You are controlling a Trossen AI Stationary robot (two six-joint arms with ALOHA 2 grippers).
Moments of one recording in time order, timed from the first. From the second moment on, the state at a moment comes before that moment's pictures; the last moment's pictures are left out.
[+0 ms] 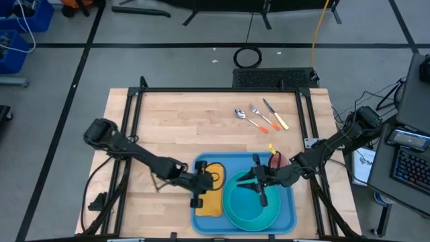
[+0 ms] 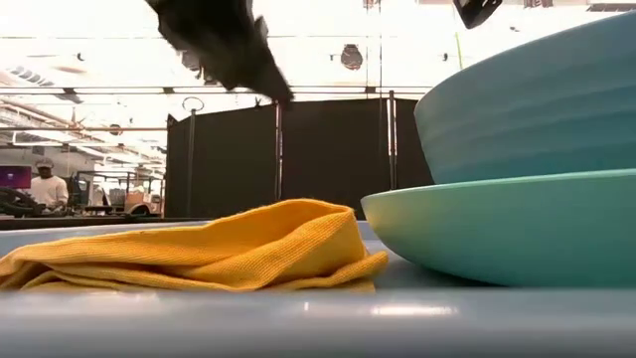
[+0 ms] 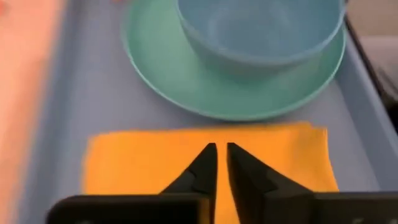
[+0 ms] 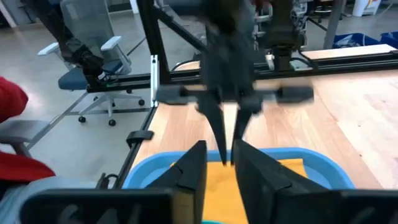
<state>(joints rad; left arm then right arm) -0.44 1.73 1.15 -0.23 -0.21 -0.27 0.57 1.33 0.76 0.30 0.42 0.29</state>
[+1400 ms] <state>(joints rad) -0.35 1.16 0.44 0.64 -0.26 -0.02 -0.51 1.40 1.21 -0.92 -0.03 0.11</state>
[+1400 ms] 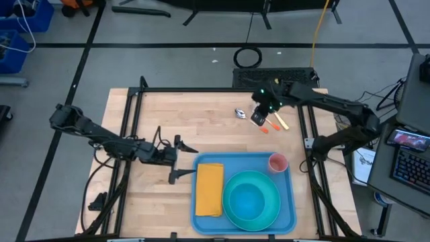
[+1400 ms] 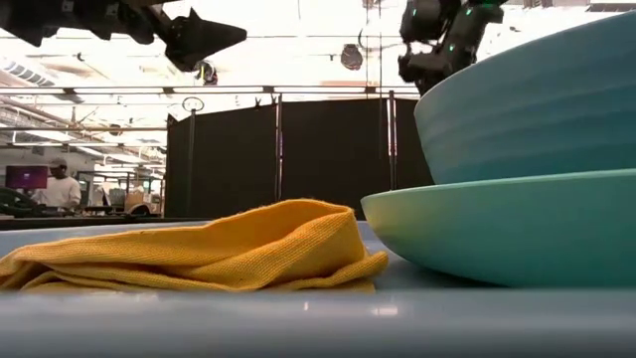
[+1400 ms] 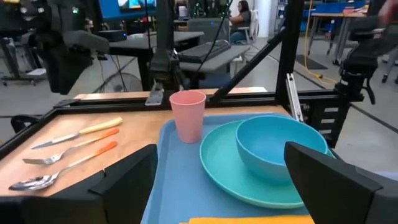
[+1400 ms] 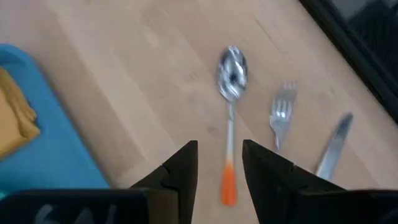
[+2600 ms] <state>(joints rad) -0.31 1.13 0.41 0.60 -0.26 -0.01 -0.73 1.86 1.28 -1.12 -0.11 -0.07</state>
